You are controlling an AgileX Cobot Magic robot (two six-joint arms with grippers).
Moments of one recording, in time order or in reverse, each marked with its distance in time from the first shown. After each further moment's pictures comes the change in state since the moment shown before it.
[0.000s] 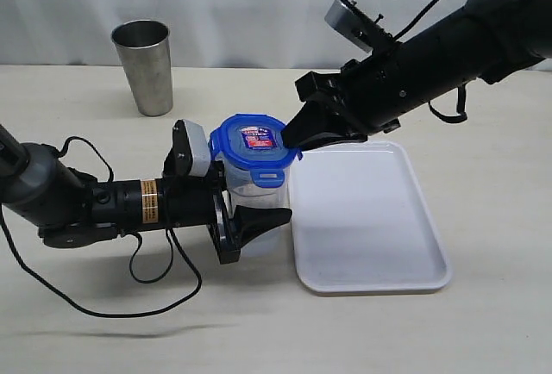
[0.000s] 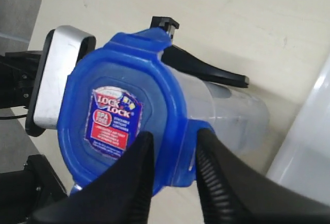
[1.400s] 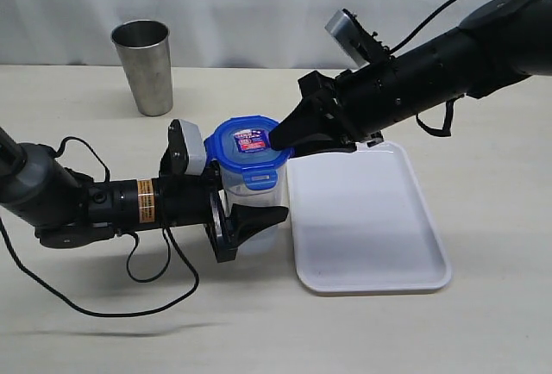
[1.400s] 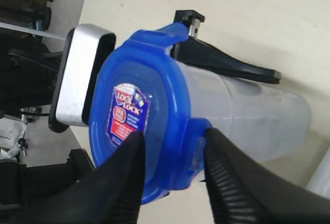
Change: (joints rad) left arm 0.011 0.002 0.002 0.002 -0.007 -0.002; right arm -0.027 0.091 0.004 0.164 0.094 -0.116
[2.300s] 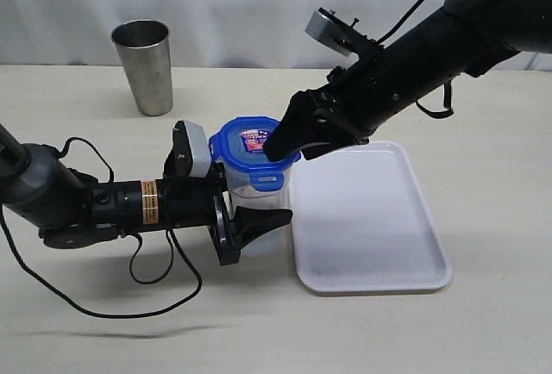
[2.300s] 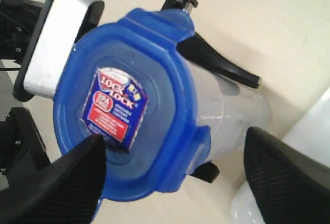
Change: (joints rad) left arm -0.004 0.000 0.000 0.002 0.002 0.005; right arm 0.026 -0.022 -0.097 -0.226 0.013 -0.002
